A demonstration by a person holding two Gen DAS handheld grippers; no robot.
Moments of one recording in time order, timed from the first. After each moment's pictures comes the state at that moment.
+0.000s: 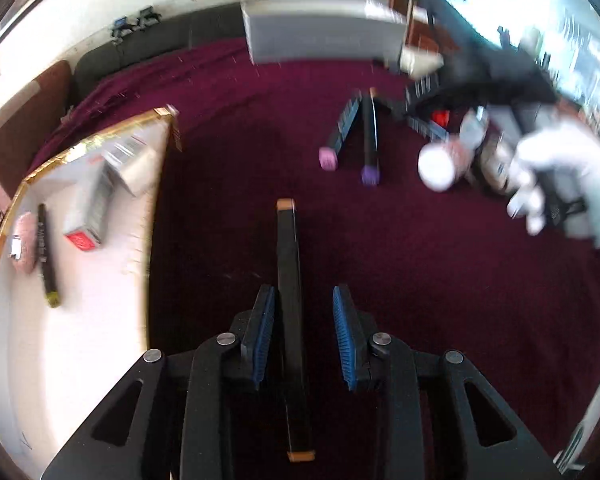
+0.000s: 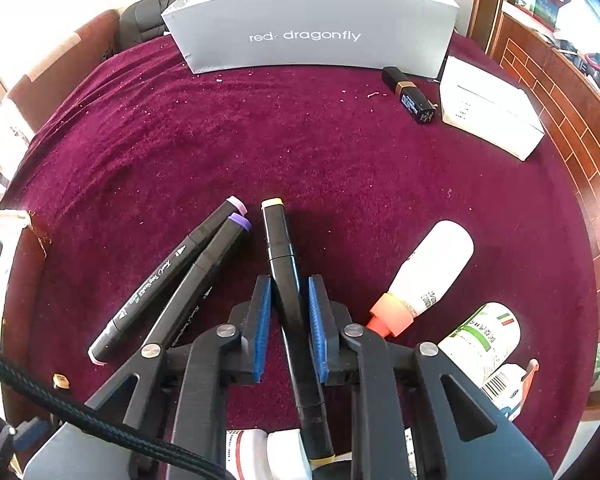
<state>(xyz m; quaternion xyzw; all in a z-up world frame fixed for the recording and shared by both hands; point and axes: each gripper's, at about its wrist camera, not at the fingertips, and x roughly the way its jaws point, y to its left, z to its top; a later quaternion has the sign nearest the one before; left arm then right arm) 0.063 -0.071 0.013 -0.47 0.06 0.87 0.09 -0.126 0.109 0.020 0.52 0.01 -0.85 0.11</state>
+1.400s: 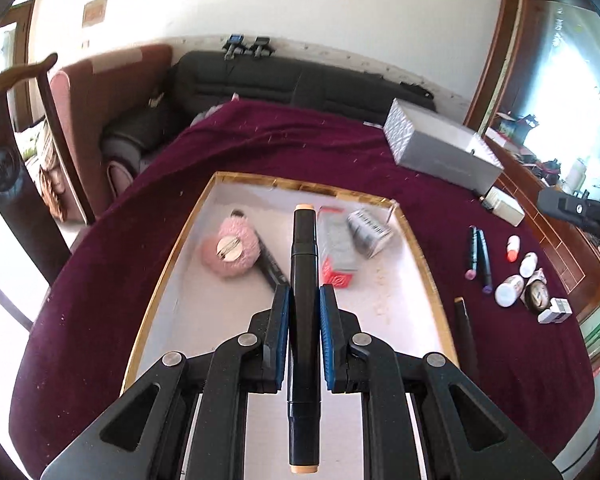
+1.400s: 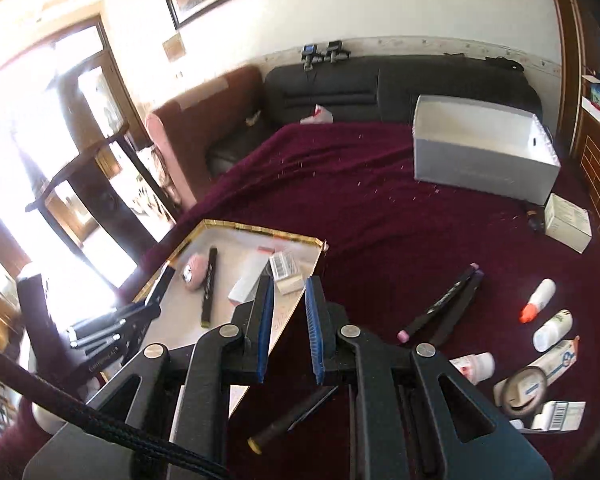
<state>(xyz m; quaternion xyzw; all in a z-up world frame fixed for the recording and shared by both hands) 0.090 -0.286 0.066 -0.37 -0.10 0.92 0.00 0.022 -0.031 0.148 0.38 -0.01 -0.88 0.30</state>
